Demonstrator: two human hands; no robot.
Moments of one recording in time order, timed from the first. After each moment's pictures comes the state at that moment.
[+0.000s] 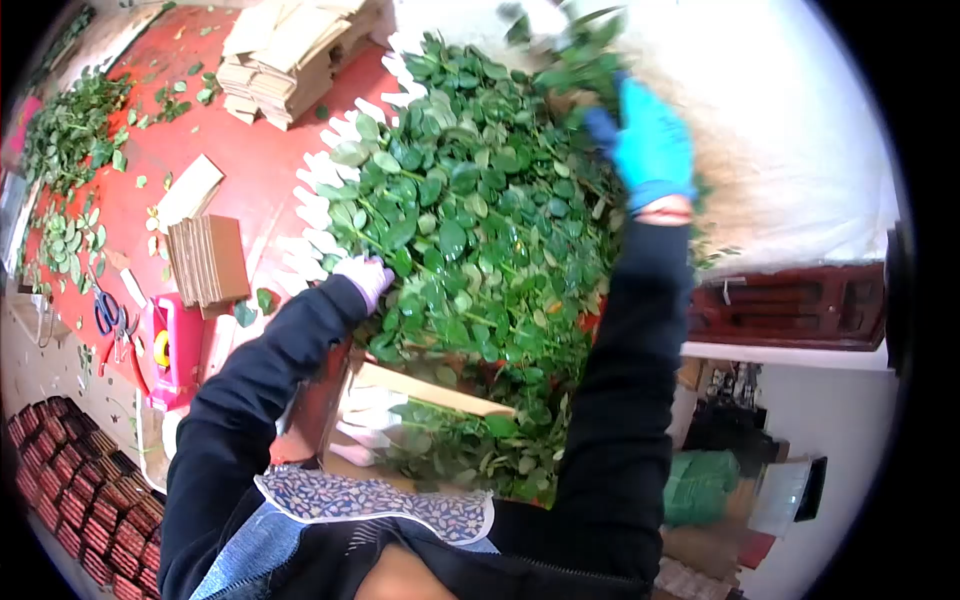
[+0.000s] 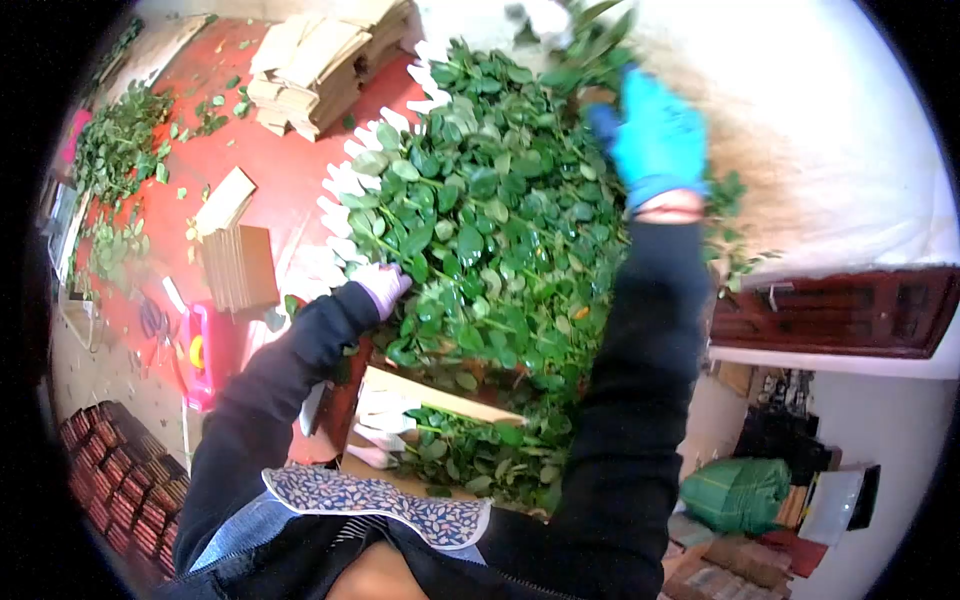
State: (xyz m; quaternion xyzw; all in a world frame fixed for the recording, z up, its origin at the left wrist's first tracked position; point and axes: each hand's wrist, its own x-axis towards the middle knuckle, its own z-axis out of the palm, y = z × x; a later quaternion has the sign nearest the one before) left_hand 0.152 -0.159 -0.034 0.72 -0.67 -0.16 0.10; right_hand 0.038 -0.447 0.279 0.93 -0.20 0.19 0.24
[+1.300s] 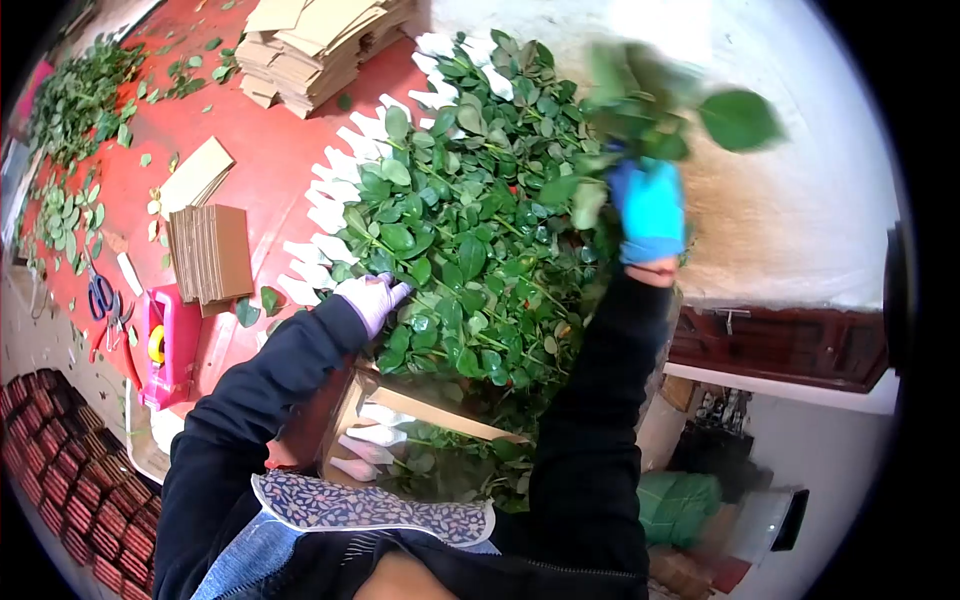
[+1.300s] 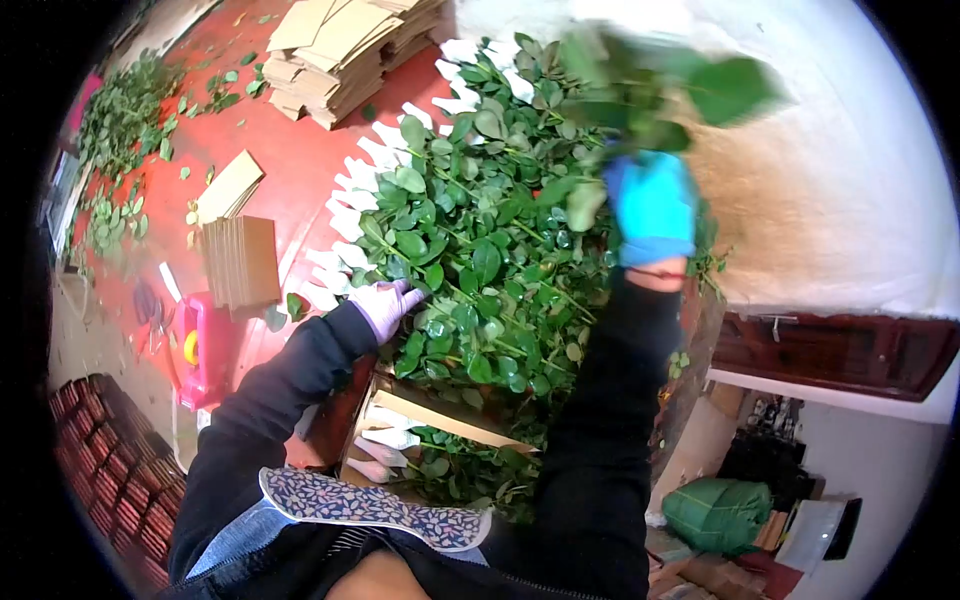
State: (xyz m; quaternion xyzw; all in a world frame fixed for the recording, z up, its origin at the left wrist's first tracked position) left_hand 0.143 -0.136 -0.029 0.73 -0.63 -0.20 0.17; right_hand 0.044 -0.436 0.214 0.93 -0.32 0.17 0.05
